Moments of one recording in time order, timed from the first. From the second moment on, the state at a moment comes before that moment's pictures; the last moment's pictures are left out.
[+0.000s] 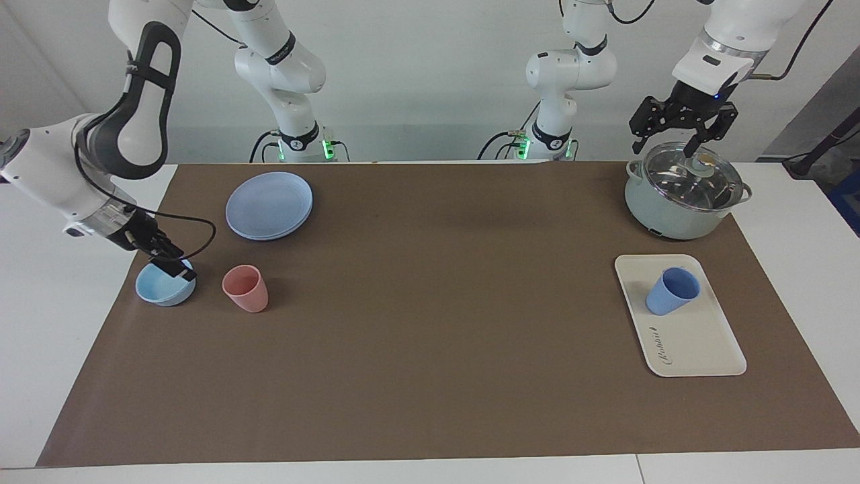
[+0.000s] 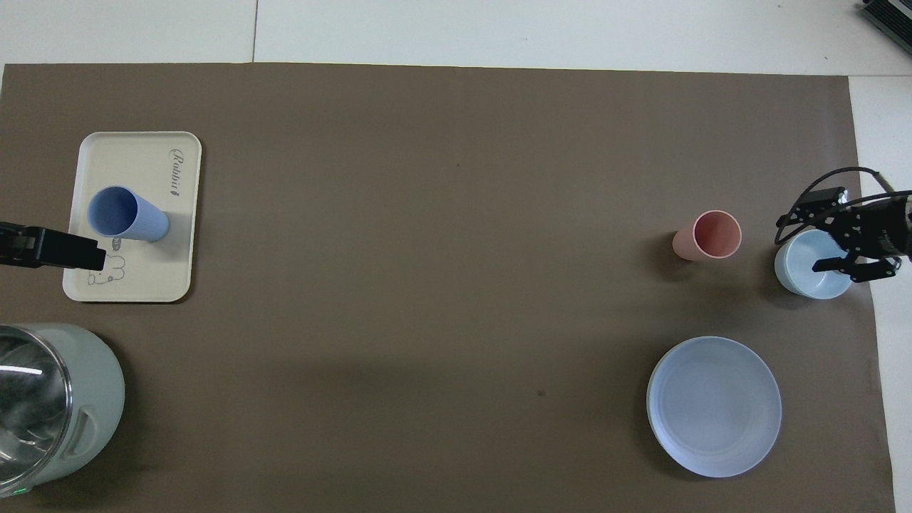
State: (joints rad) left arm -0.02 -0.10 -0.06 -1.60 -0.03 1.50 0.08; right arm -0.24 0.15 -0.03 -1.87 0.25 1.92 0.35
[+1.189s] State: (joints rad) left arm -0.02 -0.10 -0.05 -1.62 -0.03 1.52 0.08; right arm 0.11 0.01 -0.02 -1.61 -0.03 1.68 0.21
